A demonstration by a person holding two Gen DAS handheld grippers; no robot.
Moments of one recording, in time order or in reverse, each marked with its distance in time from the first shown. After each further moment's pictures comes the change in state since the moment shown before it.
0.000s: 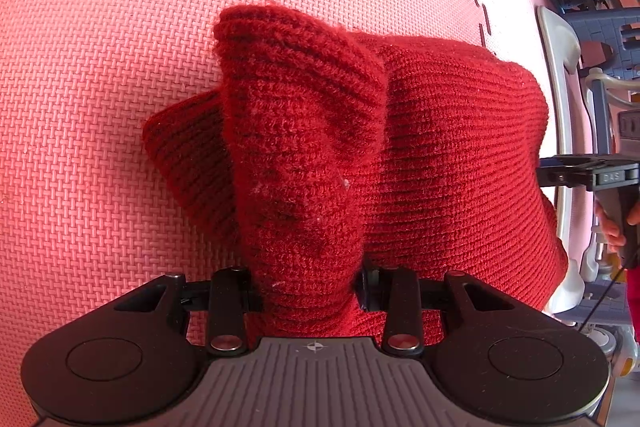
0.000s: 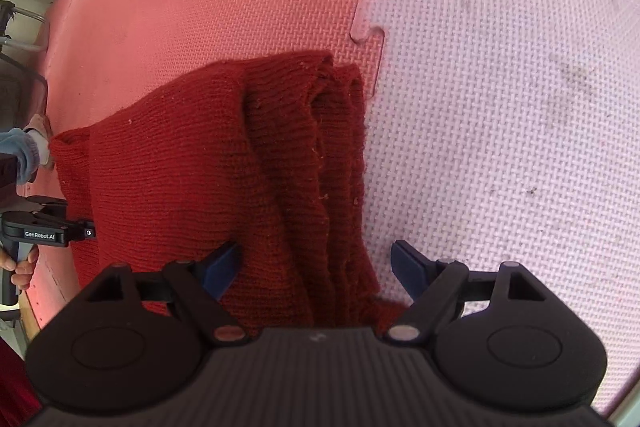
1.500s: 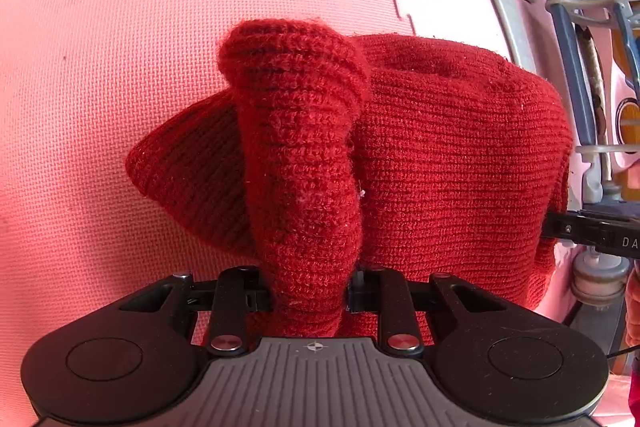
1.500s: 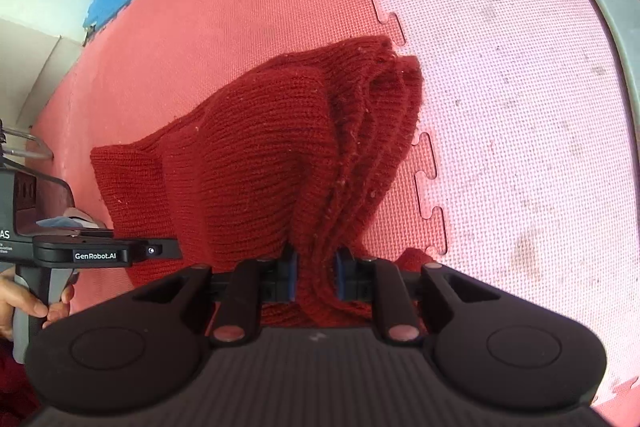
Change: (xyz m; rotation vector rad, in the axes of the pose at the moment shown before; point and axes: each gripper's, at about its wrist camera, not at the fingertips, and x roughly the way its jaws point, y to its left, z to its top) left arm -0.186 0.030 -0.056 0.218 0.122 0.086; right arm -0.085 0.150 -0.132 0.343 -0.262 -0.064
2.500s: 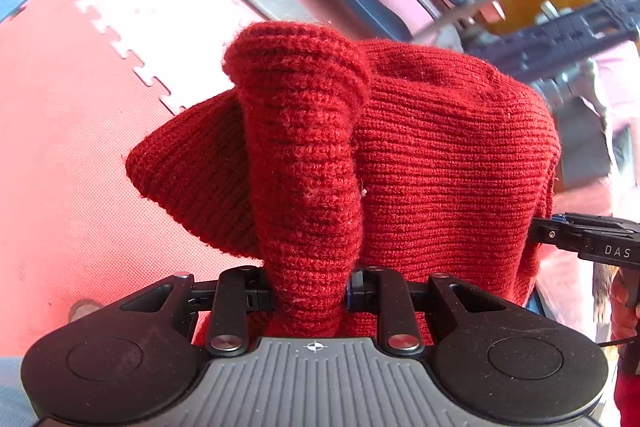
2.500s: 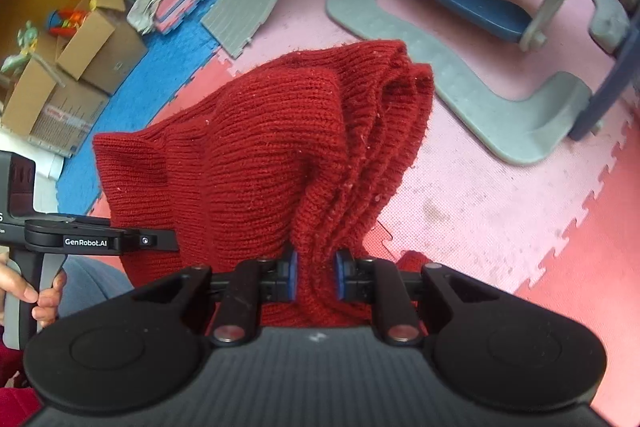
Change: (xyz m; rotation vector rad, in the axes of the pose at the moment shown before) left arm -0.272 -0.133 0.087 0.653 0.211 -0.188; right arm -0.198 0.045 -0.068 0.524 -0.394 -0.183
